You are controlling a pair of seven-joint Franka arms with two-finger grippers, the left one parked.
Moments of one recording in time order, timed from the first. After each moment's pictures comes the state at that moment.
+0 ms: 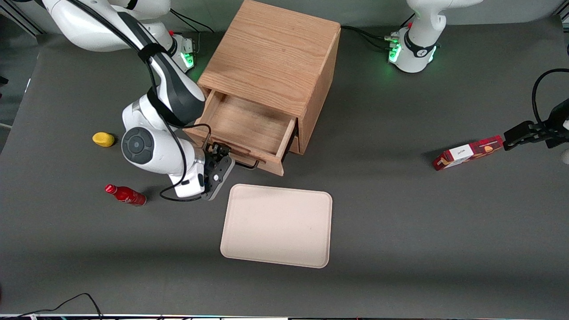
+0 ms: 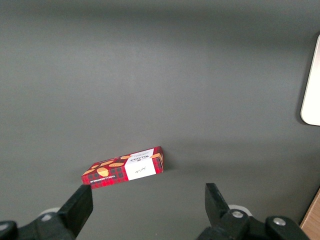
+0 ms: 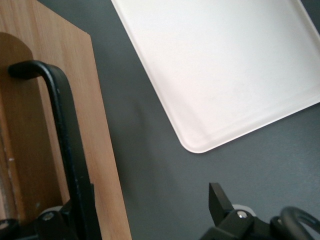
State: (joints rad) arm 0.07 0.44 0.42 -1.64 0.07 1.99 -0.54
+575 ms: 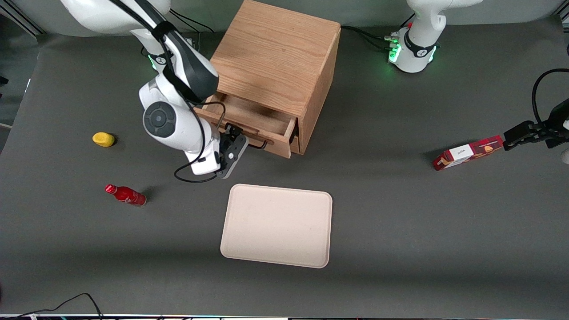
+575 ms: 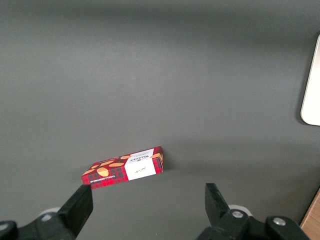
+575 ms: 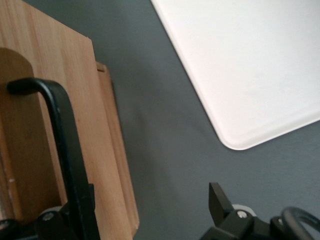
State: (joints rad) arm 0.08 0.35 0.50 -1.78 0.09 2.03 -0.46
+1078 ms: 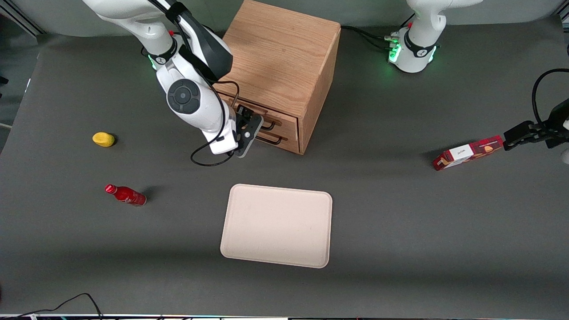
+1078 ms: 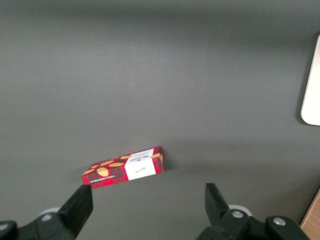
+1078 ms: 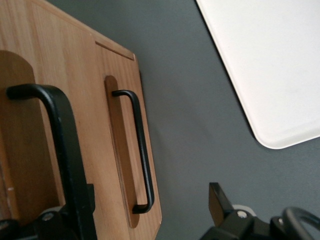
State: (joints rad) arm 0.09 0.29 0.55 -1.86 0.09 2.03 -0.43
